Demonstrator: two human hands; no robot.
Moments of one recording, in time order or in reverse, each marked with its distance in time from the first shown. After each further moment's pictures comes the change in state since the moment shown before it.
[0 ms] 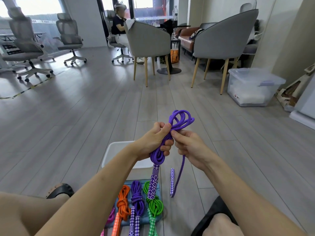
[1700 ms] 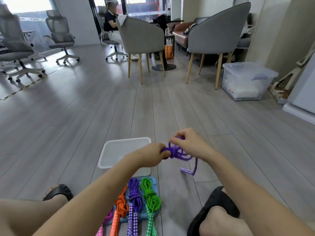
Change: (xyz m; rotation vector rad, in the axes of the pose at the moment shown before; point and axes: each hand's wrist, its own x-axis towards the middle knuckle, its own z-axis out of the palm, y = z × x) left_hand 0.013 -0.045 -0.003 1.218 0.055 -0.216; right_hand -0.006 -0.006 -0.026 -0.943 0.117 -0.037
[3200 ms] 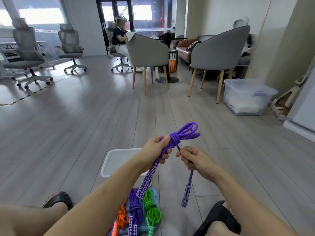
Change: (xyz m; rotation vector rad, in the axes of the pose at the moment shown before) left_hand -0.016 0.015 -0.027 -1.126 0.112 0.135; right_hand -0.016 0.021 0.005 0.634 -0.149 0.036
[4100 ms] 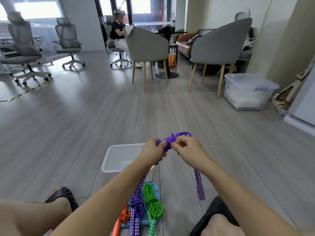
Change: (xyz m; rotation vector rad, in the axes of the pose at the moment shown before) left_hand 0.008 -0.028 -0.002 0.395 0.321 -0.127; right_hand 0.007 -0.024 0.036 -0.524 0.310 -0.062
